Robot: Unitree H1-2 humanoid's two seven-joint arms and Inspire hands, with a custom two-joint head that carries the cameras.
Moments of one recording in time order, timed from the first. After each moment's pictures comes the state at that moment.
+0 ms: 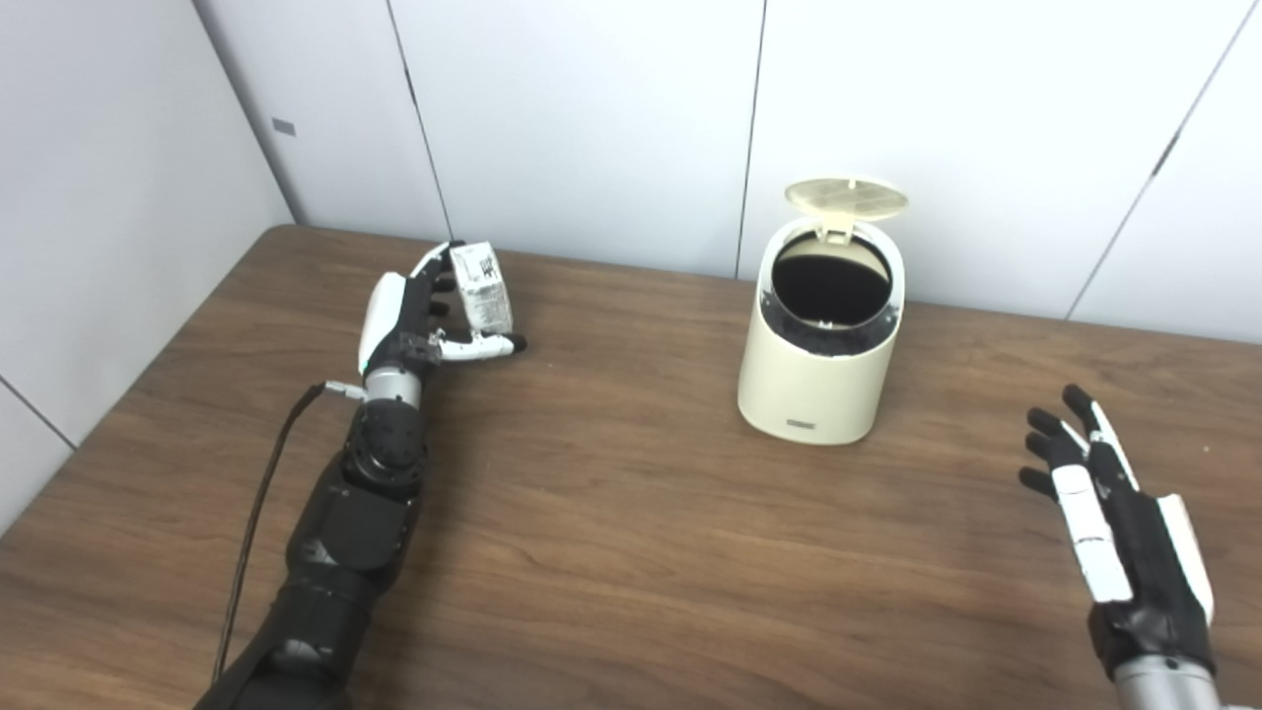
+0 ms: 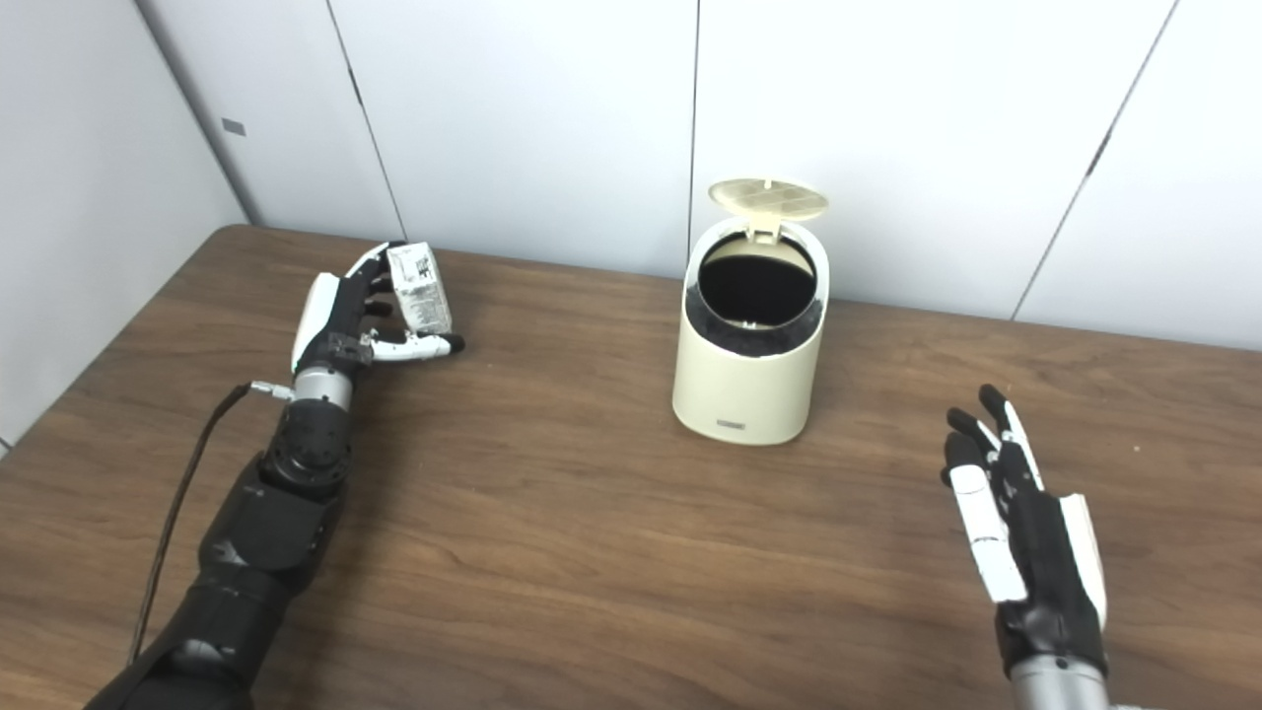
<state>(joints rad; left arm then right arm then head) -0.46 0.34 0.11 0.49 0.29 0.00 0.22 0.02 -0.09 0.03 -0.48 -0.20 0.39 0.01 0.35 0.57</state>
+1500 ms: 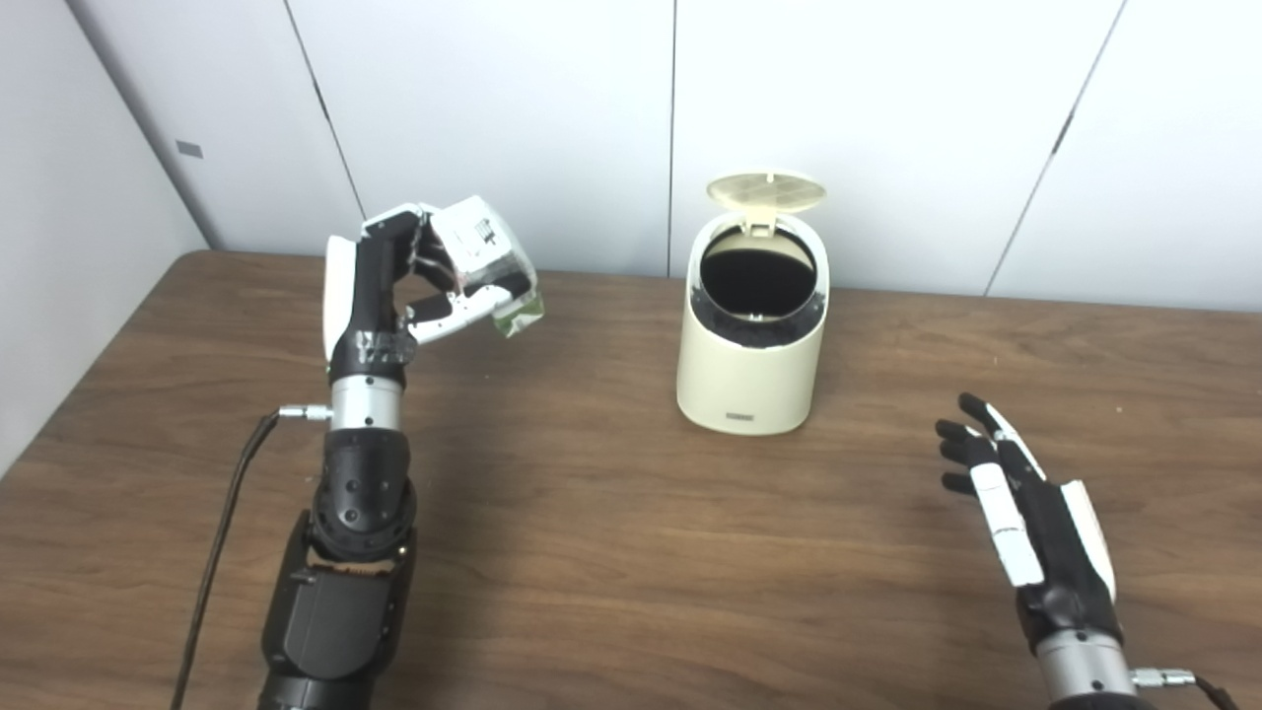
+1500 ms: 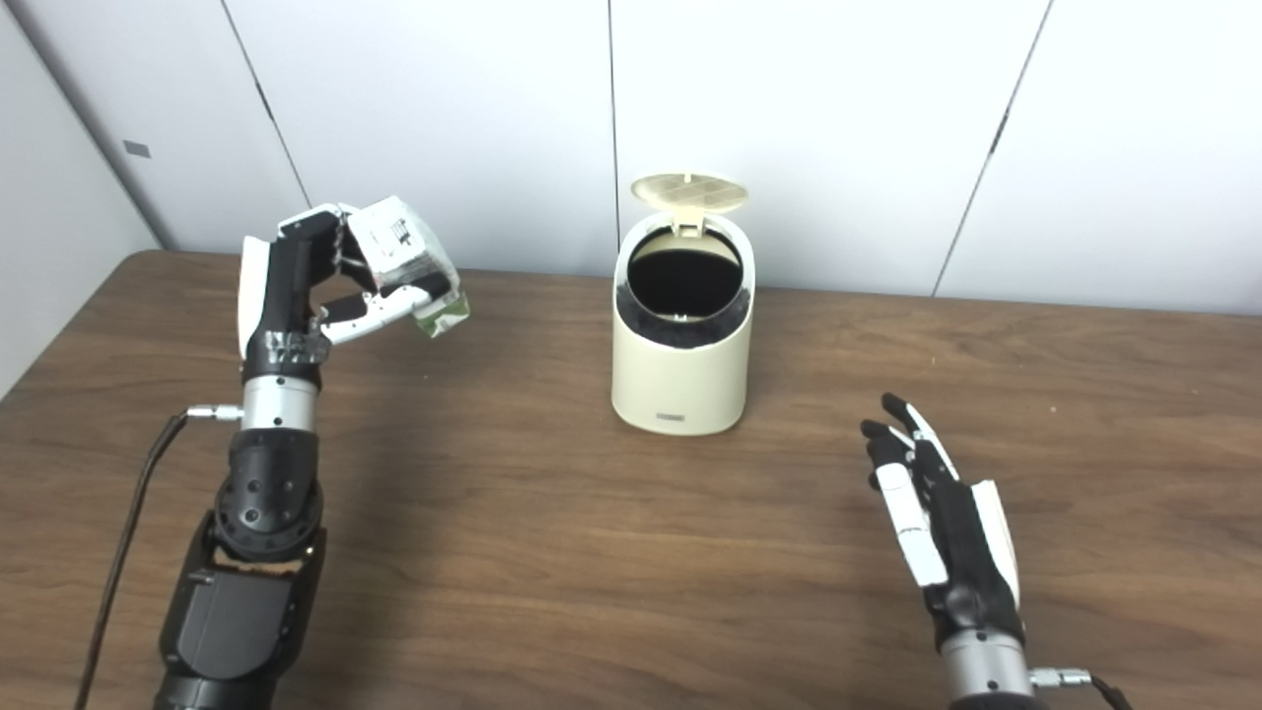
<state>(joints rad) -0.35 0.17 0.05 -0.12 0.27 0.02 0.20 0.05 -0.09 0.04 -0.38 -0.26 0.27 0.00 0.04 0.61</state>
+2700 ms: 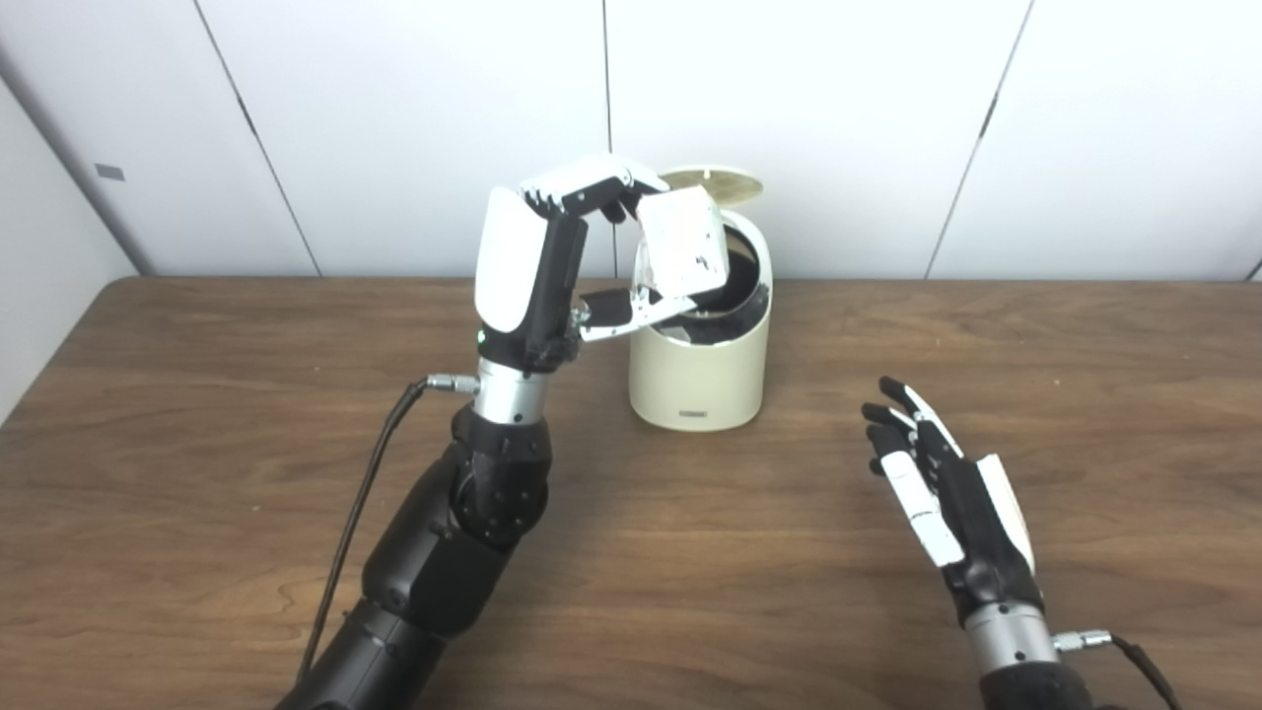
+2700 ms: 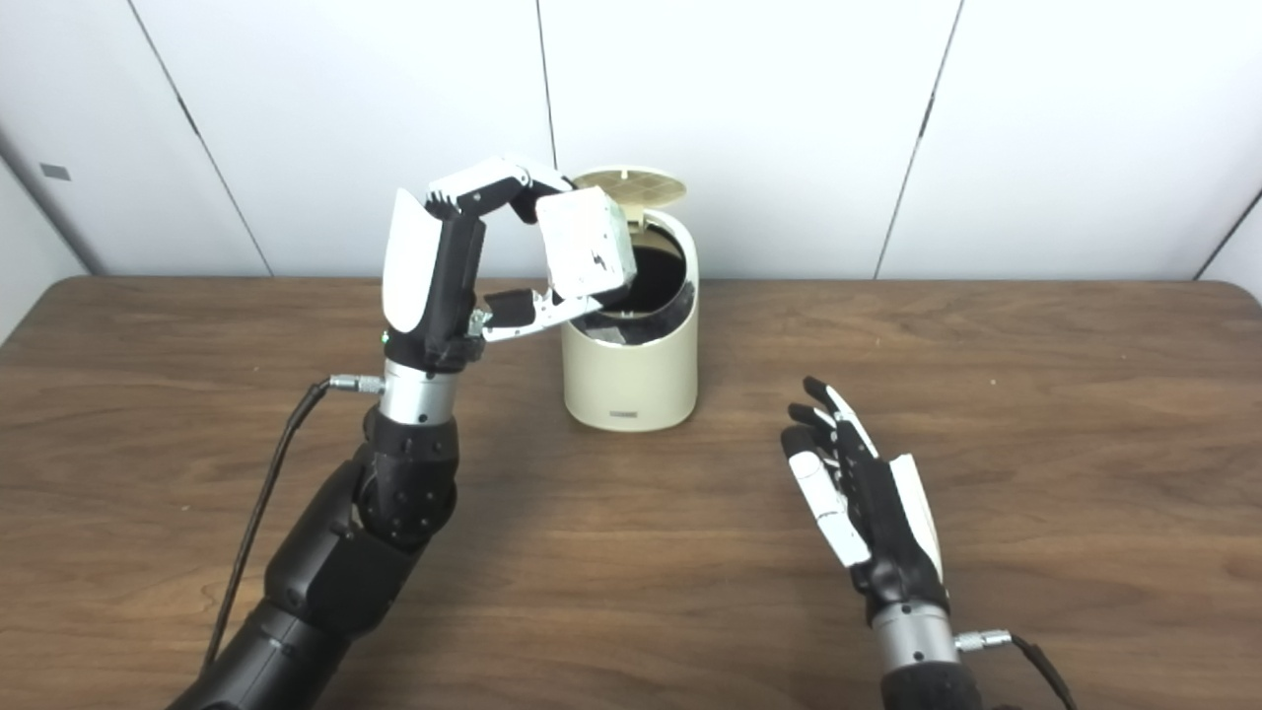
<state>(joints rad) -0.56 0.16 -0.34 0.20 0.63 -0.45 0.63 0.05 -0.05 0.07 -0.37 -0.33 0.27 -0.01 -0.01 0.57</state>
